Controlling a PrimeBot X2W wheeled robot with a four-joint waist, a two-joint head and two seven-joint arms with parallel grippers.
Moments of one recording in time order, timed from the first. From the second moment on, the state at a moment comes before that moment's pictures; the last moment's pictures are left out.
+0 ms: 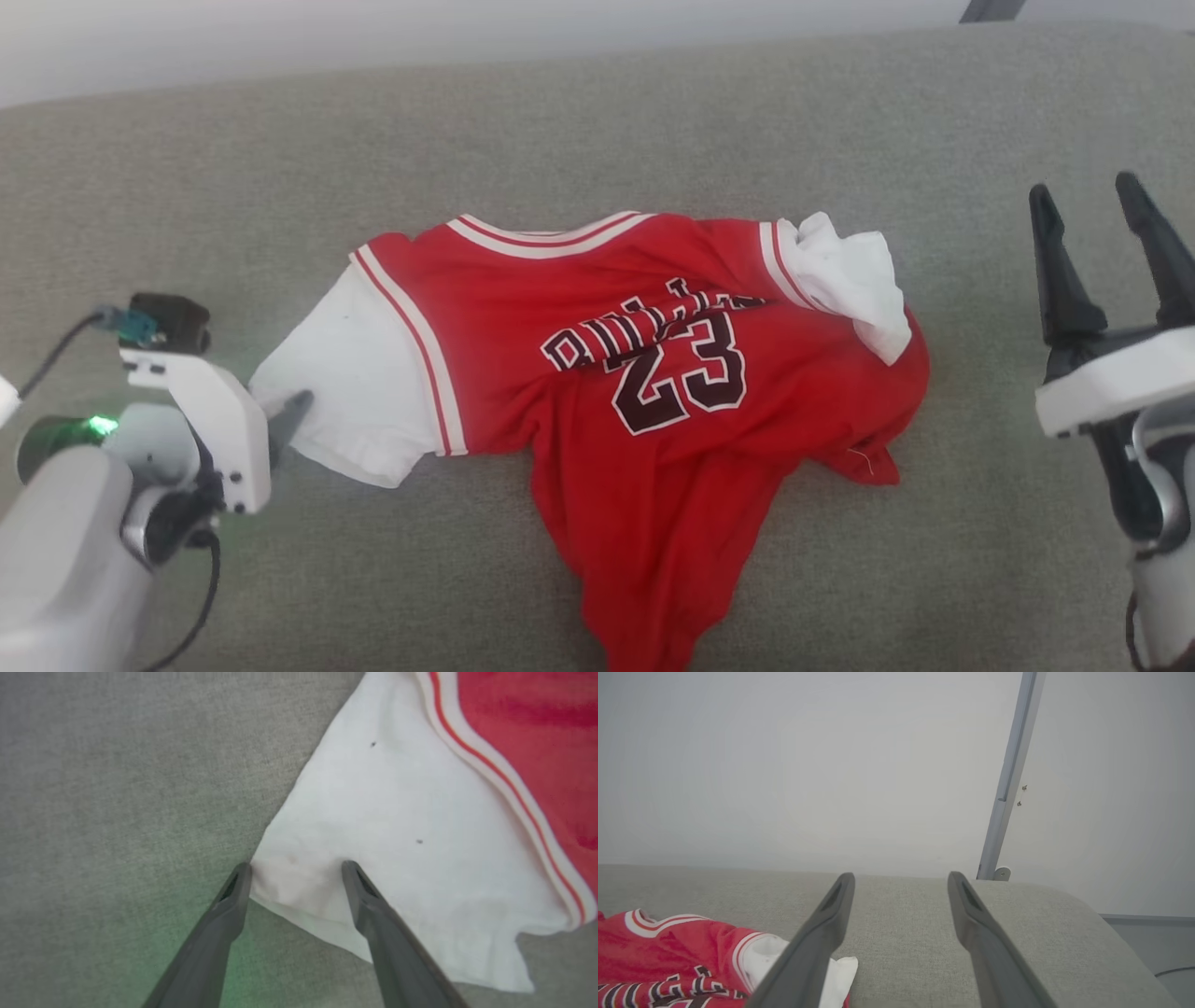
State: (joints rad) left arm -0.50 0.53 -0.34 0.50 -0.69 -0.09 0.46; right arm -0.39 -0.30 -0.02 0.16 0.32 0.13 -0.11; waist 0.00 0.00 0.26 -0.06
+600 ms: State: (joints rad) left arm -0.72 0.49 -0.41 0.69 -0.72 -0.12 0.54; right arm -0.38 -0.30 0.05 0.04 0.43 0.13 0.30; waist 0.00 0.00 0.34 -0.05
